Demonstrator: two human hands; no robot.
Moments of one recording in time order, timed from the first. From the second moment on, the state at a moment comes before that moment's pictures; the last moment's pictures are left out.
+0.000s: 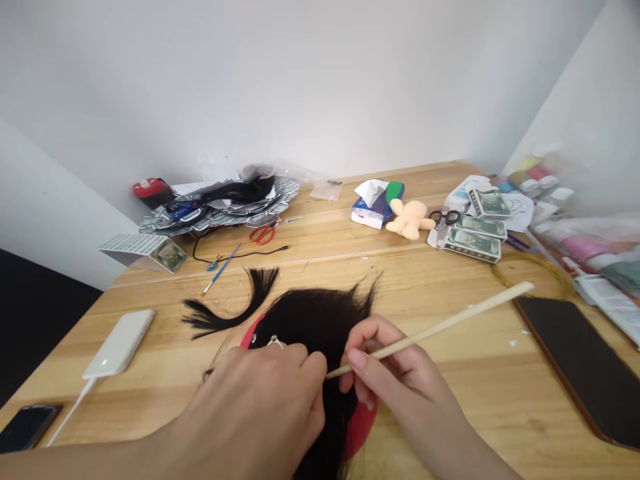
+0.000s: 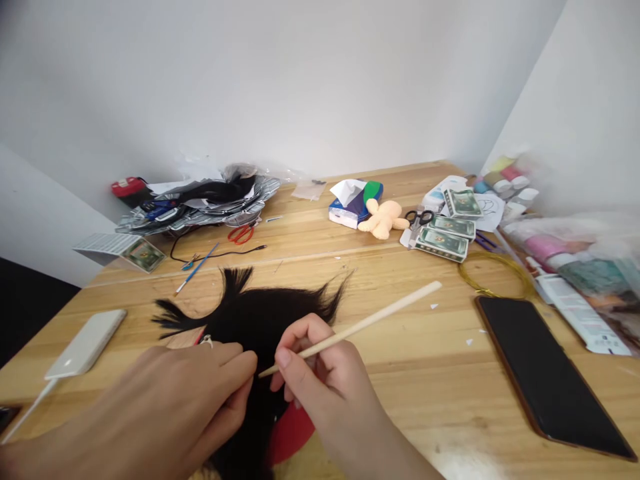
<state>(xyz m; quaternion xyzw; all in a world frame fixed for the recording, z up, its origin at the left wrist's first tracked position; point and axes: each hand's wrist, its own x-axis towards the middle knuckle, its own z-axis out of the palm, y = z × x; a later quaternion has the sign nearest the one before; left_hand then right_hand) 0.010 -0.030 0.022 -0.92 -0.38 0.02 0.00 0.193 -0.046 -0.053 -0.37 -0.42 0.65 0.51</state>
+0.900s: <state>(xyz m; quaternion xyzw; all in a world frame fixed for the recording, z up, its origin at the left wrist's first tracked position) -0.017 -0.023 0.025 -0.97 -0.26 0.02 0.01 0.193 -0.043 -0.055 -0.36 -0.38 0.67 0.52</state>
